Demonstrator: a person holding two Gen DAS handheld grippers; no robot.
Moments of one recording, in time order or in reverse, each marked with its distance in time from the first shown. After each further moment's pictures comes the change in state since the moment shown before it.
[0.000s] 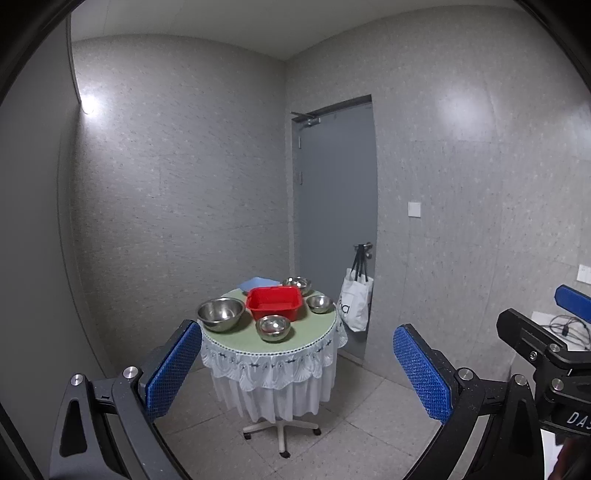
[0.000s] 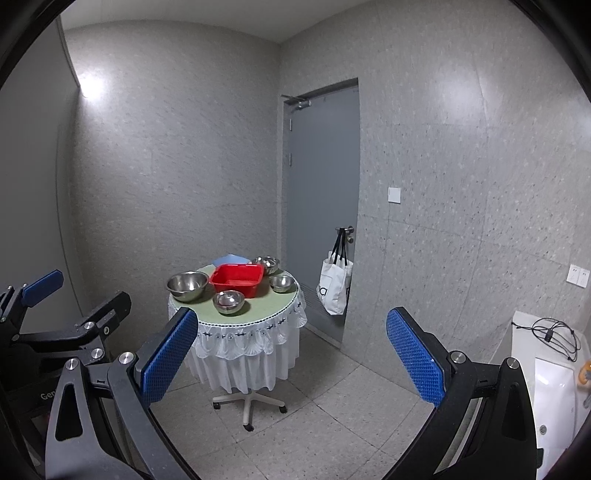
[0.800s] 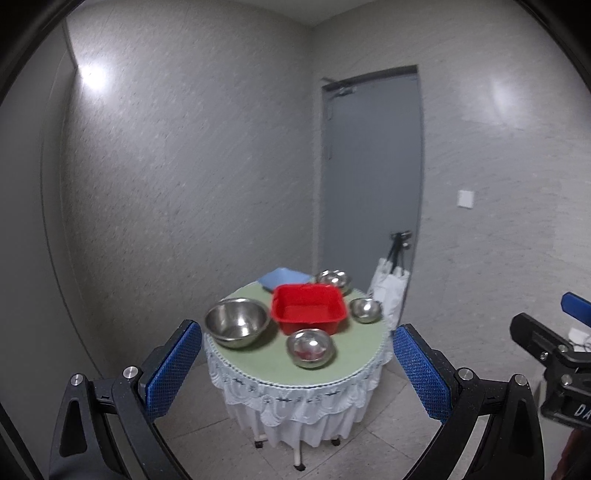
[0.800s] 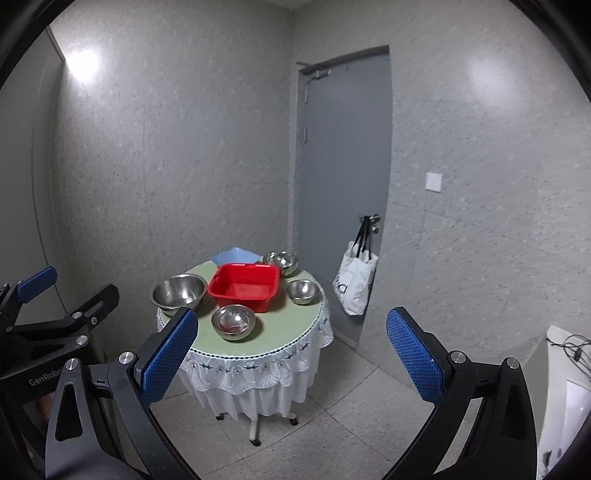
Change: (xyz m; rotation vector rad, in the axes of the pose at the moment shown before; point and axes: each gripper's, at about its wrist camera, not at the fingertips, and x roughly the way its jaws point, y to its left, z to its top) left arm 0.312 0.104 0.080 -0.049 0.108 0.076; right arm 0.262 0.078 0.046 -0.019 0.110 0.043
